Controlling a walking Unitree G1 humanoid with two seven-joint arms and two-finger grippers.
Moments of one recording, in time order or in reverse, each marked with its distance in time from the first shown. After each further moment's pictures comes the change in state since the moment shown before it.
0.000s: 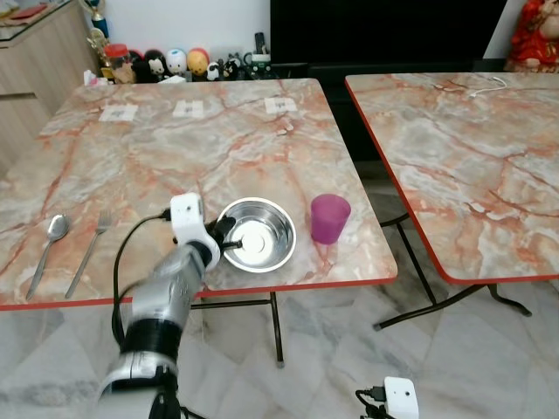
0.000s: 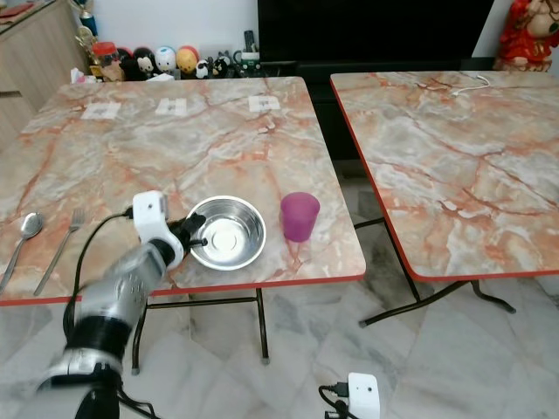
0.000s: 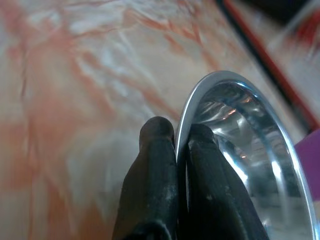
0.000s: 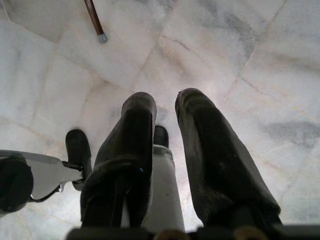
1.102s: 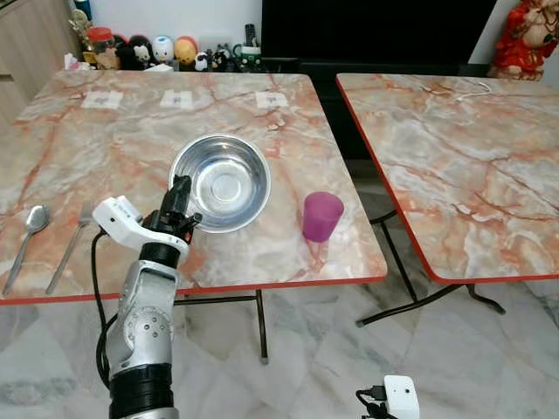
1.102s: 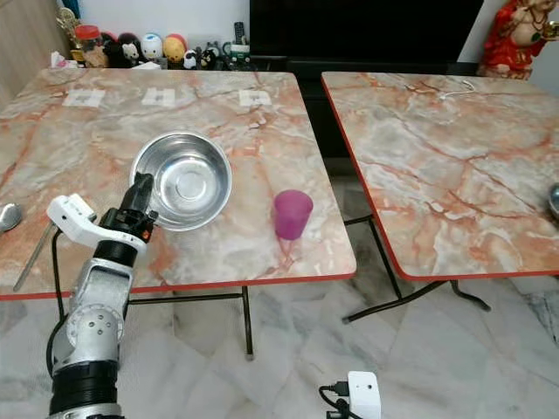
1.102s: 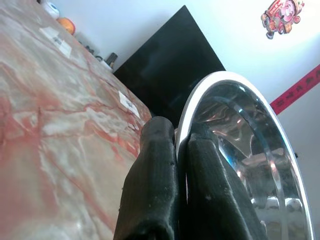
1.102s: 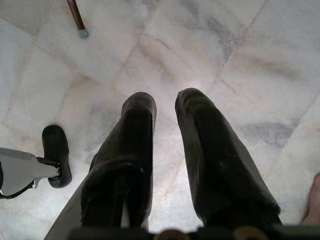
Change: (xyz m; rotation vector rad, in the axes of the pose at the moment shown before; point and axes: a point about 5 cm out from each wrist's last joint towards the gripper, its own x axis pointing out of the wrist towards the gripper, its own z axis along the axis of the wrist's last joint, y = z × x) left arm -0.044 -0.006 0.055 -0.260 -0.467 -0.133; right arm 0.000 -0.005 0.003 -0.042 -0.002 0.009
